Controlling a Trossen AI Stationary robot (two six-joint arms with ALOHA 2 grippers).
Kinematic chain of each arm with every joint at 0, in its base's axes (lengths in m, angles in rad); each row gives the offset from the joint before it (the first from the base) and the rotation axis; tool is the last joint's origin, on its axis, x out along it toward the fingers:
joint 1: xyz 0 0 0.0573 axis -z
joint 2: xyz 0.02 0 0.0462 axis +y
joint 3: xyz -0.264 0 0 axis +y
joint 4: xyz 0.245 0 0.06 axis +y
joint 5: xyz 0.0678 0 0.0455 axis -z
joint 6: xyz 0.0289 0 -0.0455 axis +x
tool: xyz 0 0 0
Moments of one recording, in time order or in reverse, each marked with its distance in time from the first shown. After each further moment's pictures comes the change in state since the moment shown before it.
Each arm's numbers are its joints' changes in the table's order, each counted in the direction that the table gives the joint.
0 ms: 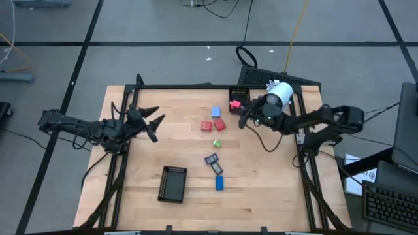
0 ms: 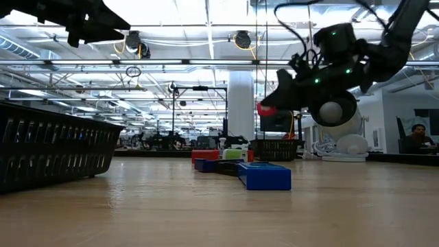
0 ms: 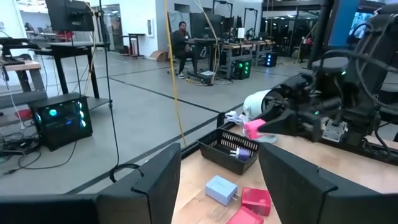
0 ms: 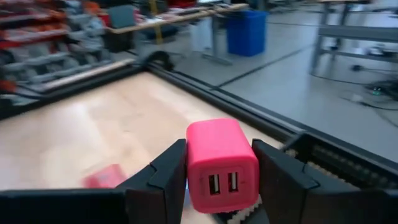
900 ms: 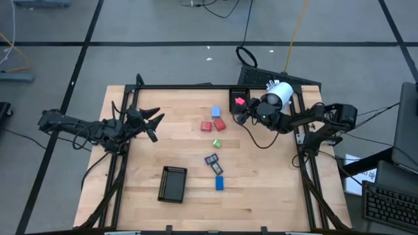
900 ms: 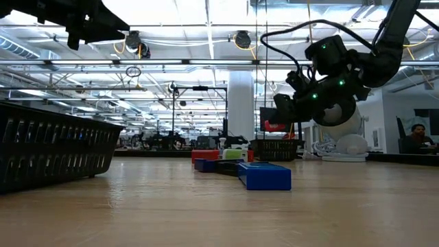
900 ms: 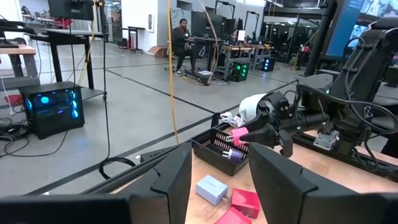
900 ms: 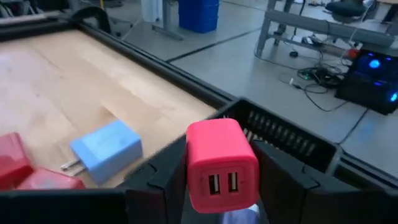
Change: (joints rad) left arm 0.000 0.000 0.000 0.002 0.004 -0.083; right arm 0.031 0.079 -0.016 0.080 0.162 -0.079
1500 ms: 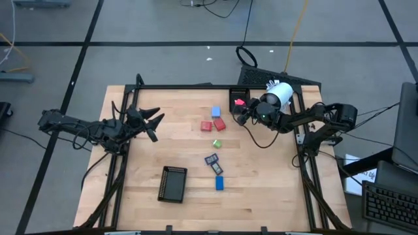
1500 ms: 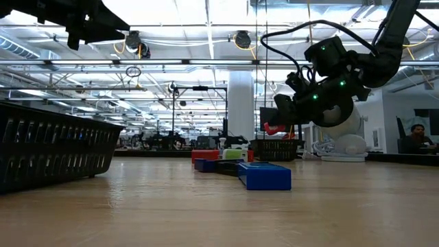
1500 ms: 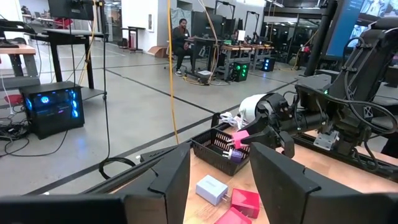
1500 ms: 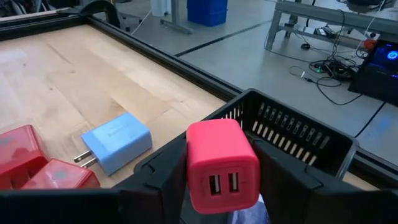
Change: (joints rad) left arm 0.000 0.000 0.000 0.000 0.000 -0.001; right arm 0.013 0.000 0.000 0.017 -0.052 0.023
